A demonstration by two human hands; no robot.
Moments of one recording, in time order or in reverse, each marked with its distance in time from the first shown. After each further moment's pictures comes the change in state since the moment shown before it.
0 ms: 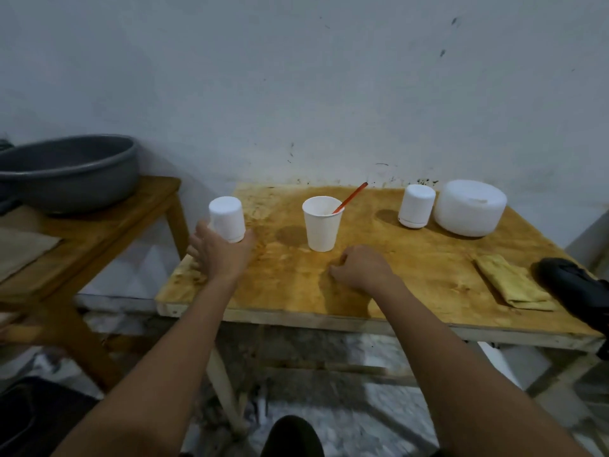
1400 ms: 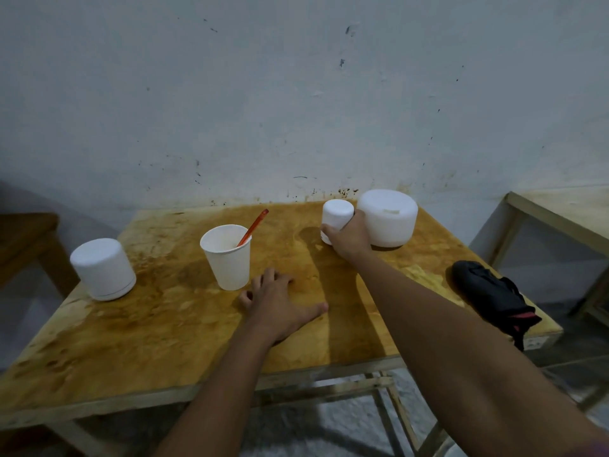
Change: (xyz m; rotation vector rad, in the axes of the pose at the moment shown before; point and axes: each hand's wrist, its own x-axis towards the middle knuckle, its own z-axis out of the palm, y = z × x) left_hand -0.118 0.084 0.135 0.482 -0.777 0.492; right_hand 0.110 0.135 -0.048 0.724 0.520 0.208
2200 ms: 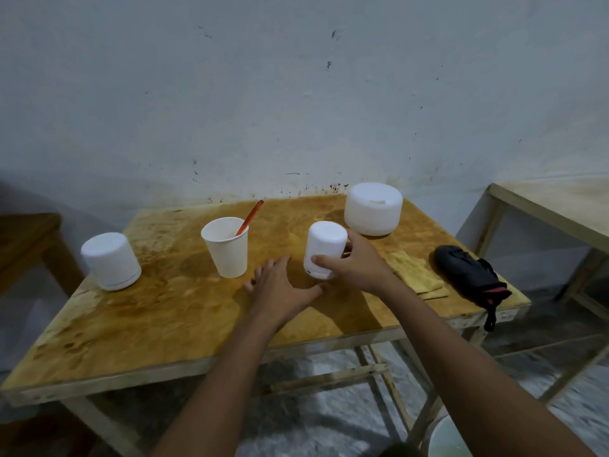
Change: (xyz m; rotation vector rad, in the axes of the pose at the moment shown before) left_hand -0.027 0.012 -0.005 -0.197 0.102 0.030; right_hand -0.100 0.009 -0.062 0.062 -0.311 -0.232
